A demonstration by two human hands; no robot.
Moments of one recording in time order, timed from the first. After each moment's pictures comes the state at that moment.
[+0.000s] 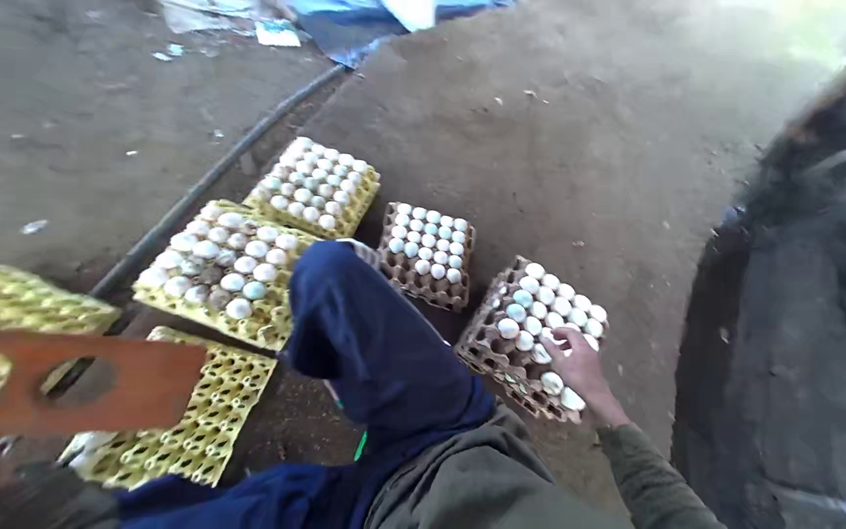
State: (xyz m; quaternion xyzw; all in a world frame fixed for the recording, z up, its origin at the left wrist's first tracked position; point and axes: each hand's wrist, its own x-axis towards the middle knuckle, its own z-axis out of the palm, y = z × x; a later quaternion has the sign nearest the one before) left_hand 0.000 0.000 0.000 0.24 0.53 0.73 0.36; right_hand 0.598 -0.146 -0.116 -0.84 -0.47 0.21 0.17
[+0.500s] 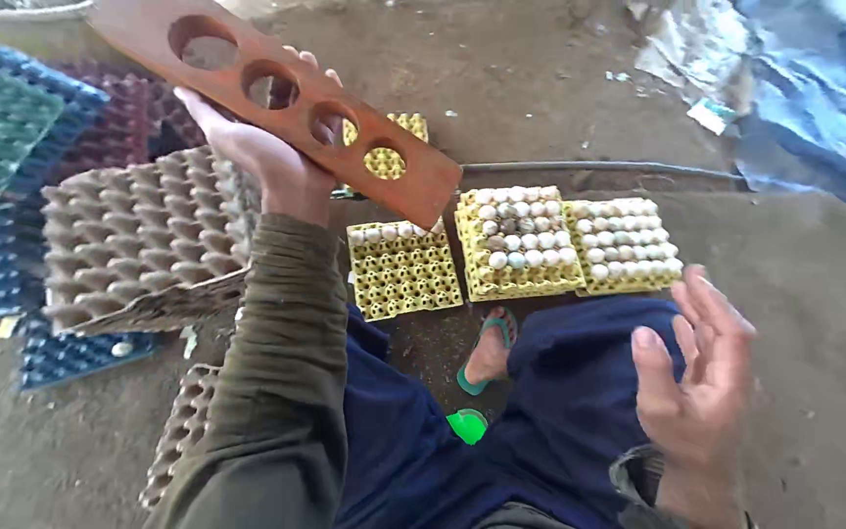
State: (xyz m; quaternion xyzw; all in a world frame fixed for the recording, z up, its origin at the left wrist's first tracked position) left_hand -0.159 -0.089 0.030 0.04 0.25 0.96 0.14; right_hand 0.243 0.007 0.017 -0.30 -0.87 0.21 0.33
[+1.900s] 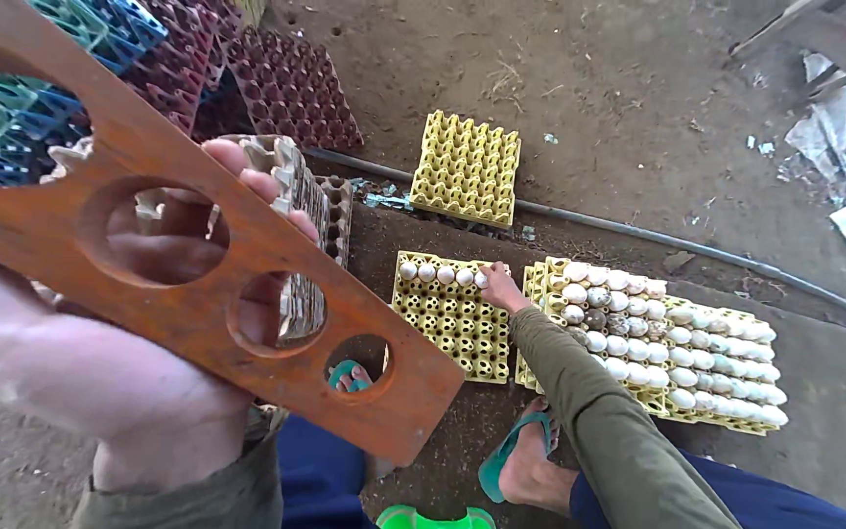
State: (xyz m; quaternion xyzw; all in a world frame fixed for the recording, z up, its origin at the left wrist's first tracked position) left_hand -0.215 -0.221 -0.025 0.14 0.41 0.90 0.12; right_hand -0.127 0.157 -0.350 -0.25 -0.90 0.23 -0.29
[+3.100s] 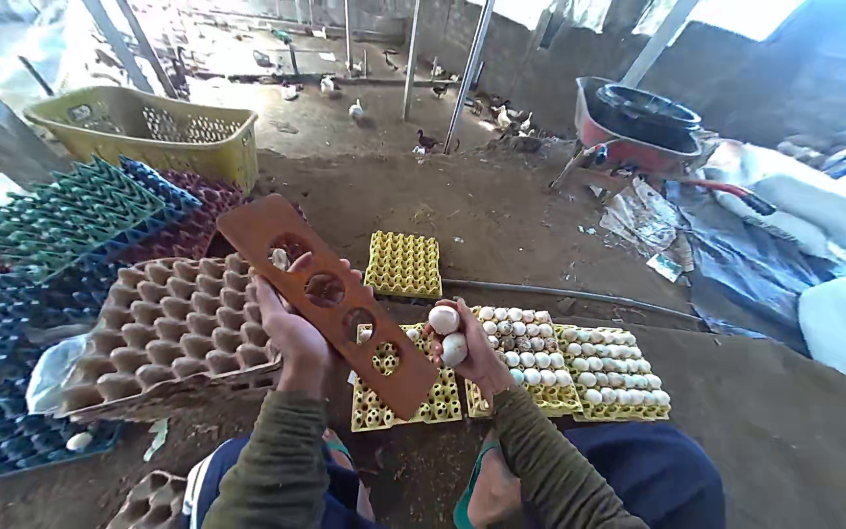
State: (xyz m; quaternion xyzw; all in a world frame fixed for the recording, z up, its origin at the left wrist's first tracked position) left_hand -0.134 -0.171 0.014 -0.01 0.38 0.91 0.15; right_hand -0.011 0.035 -0.068 -0.18 -0.45 0.87 0.04
